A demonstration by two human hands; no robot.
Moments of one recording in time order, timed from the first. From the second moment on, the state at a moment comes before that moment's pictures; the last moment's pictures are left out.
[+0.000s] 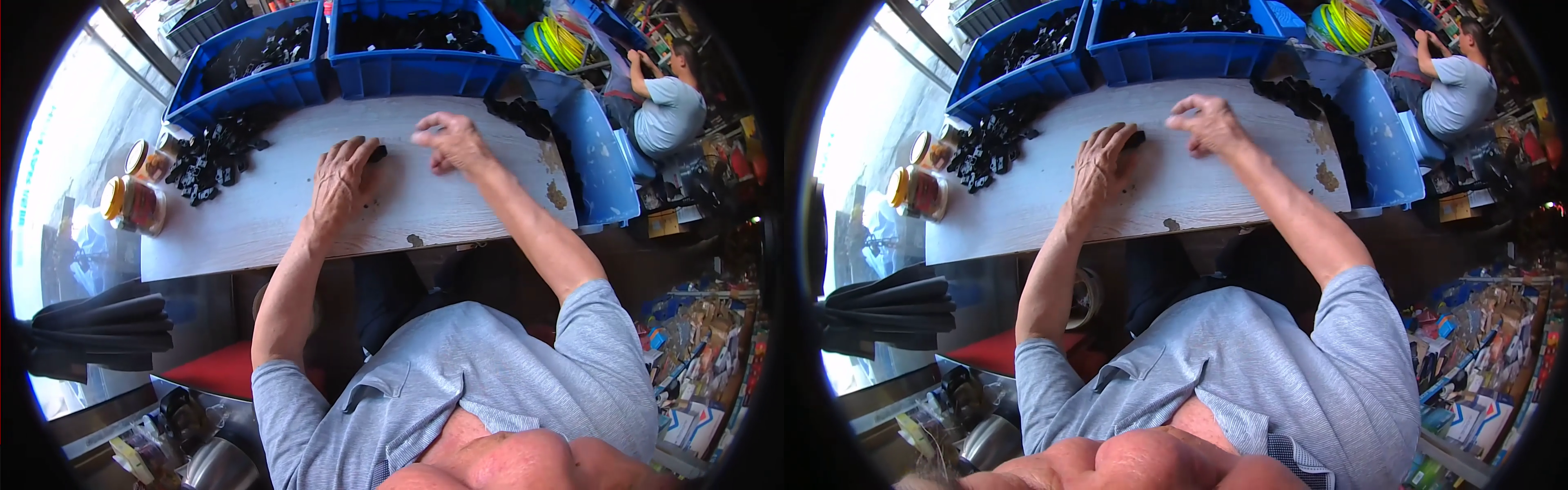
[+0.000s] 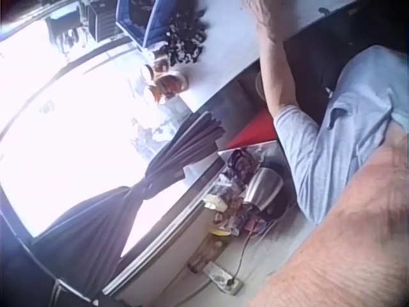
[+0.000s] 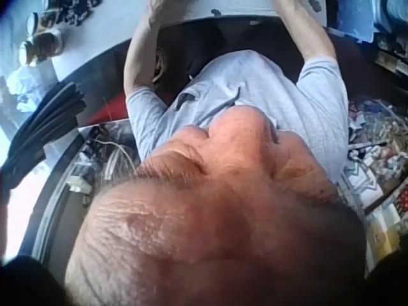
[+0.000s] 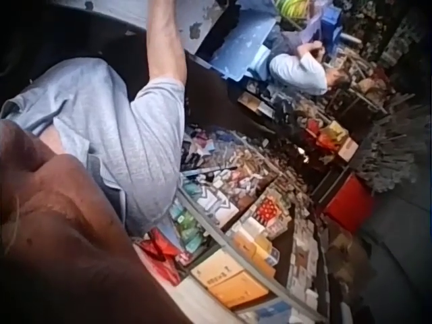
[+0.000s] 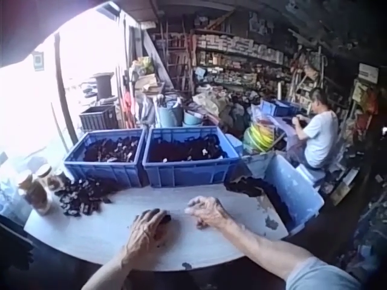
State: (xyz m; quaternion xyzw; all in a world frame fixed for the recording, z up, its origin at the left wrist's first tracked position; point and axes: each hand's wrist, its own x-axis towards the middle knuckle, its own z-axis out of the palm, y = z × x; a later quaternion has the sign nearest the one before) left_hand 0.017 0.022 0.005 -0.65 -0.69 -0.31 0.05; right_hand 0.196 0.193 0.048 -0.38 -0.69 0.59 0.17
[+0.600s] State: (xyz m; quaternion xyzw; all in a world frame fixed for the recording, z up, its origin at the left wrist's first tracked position) left_hand 0.158 0.198 -0.009 -0.63 -0.69 -0.35 0.05; right_hand 0.328 0.370 0.016 -0.57 -0.70 0.19 0.39
